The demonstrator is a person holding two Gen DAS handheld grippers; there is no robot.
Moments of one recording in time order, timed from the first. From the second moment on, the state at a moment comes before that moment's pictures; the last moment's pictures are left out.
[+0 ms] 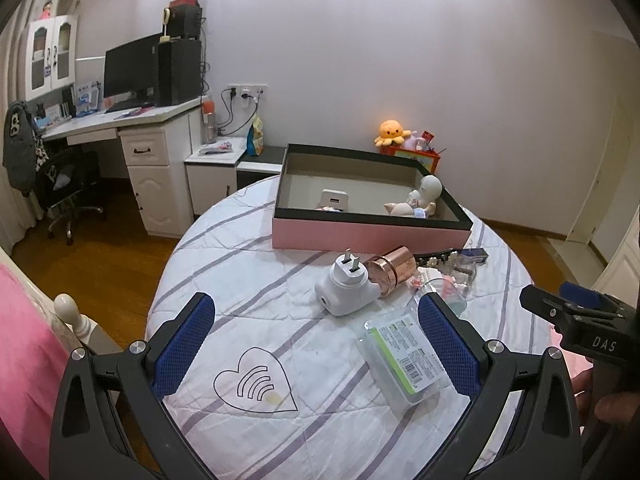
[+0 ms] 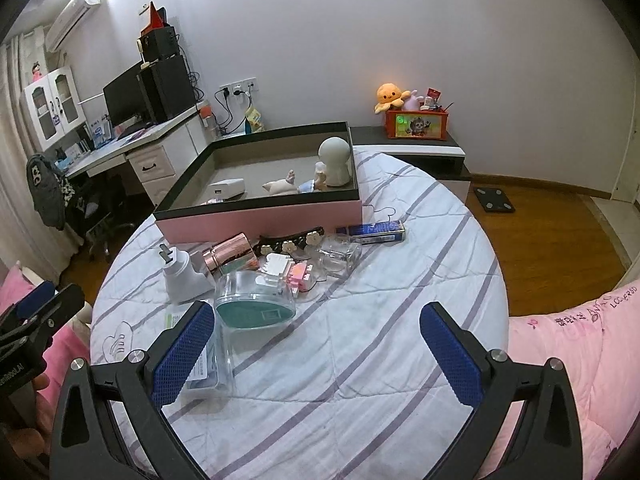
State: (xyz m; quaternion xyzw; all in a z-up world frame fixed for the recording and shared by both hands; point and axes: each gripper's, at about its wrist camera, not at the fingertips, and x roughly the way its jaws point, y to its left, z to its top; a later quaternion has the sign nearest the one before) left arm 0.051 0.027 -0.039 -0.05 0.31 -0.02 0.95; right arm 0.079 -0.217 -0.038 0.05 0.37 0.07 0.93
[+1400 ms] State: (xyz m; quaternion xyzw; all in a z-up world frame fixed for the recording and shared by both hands) left arm 0.094 -0.040 -0.133 -0.04 0.45 -0.02 0.89; right arm 0.126 -0.252 -0.109 0.09 0.44 0.10 0.89
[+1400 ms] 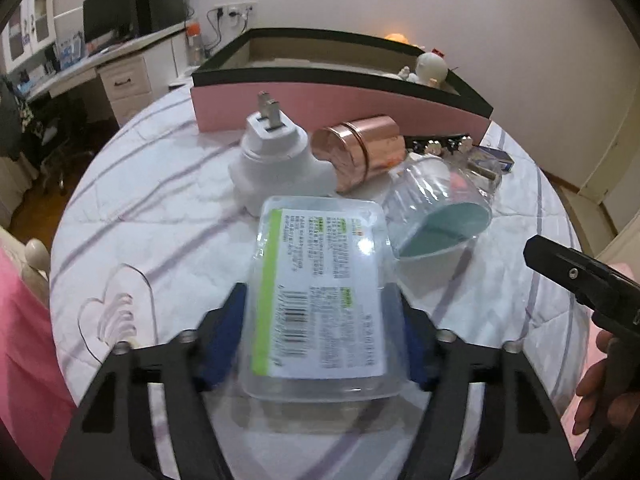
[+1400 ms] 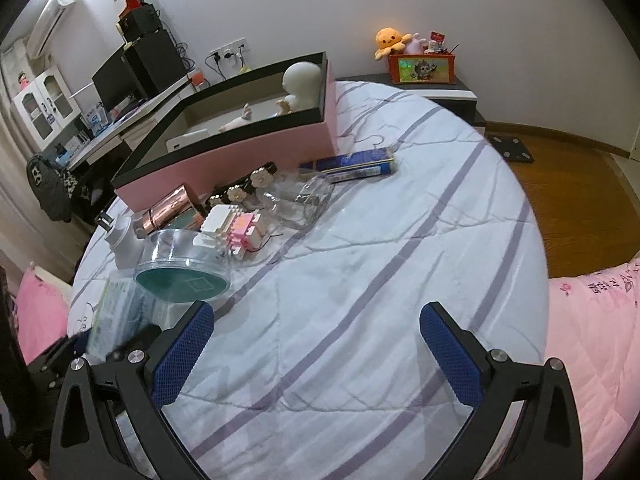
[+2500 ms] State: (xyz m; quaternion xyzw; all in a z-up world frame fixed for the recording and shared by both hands) left arm 0.110 -0.009 -0.132 -0.06 0.43 -0.04 0.90; right arm 0.201 -0.222 -0.118 0.03 0.44 0.09 0.89
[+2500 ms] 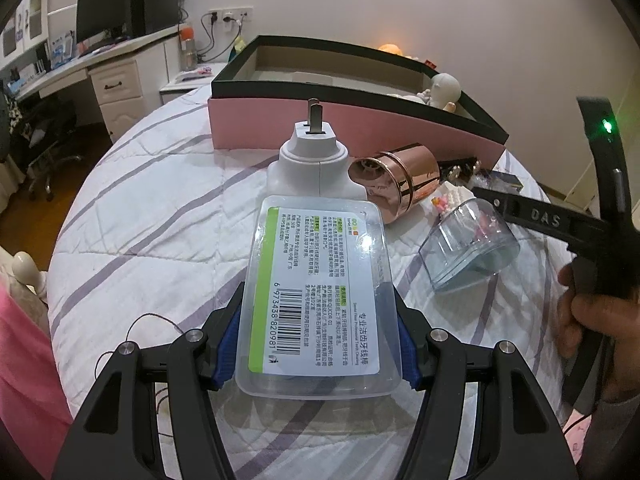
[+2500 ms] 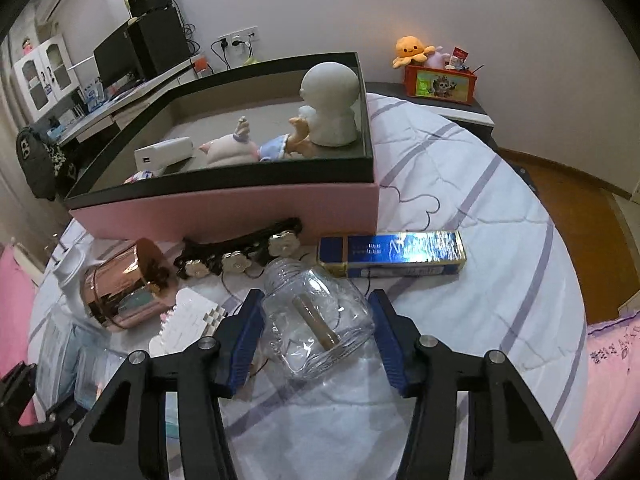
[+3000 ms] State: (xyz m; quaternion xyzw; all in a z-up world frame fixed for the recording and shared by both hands) left arm 0.098 0.006 -0.112 -0.07 0.41 -0.04 0.91; right arm 0.160 -0.230 -0.084 0.05 0.42 0.10 0.90
